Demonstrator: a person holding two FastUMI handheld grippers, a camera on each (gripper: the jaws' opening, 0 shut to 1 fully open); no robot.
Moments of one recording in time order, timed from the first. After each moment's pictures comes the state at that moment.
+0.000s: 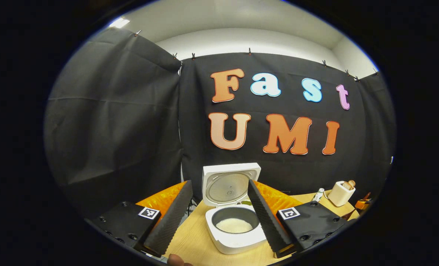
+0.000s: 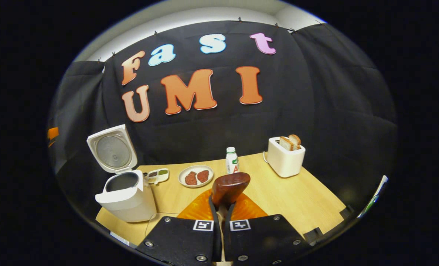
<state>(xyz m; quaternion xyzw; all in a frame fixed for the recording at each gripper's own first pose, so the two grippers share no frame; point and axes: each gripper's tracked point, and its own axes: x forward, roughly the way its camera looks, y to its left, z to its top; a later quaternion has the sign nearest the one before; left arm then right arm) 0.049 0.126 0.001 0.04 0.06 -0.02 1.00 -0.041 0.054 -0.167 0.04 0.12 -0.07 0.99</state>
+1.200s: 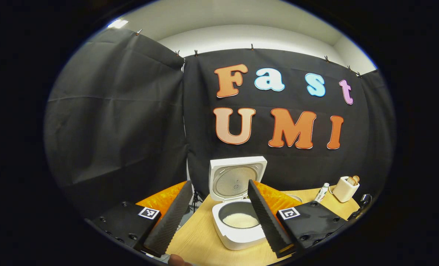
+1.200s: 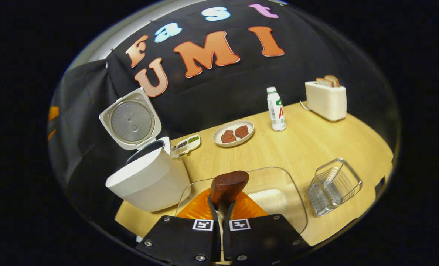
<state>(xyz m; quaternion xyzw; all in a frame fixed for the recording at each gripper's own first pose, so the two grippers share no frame) 0.039 0.142 -0.010 0.06 0.07 0.01 1.00 -0.018 0.174 -0.330 0.19 0.23 0.01 0.95</state>
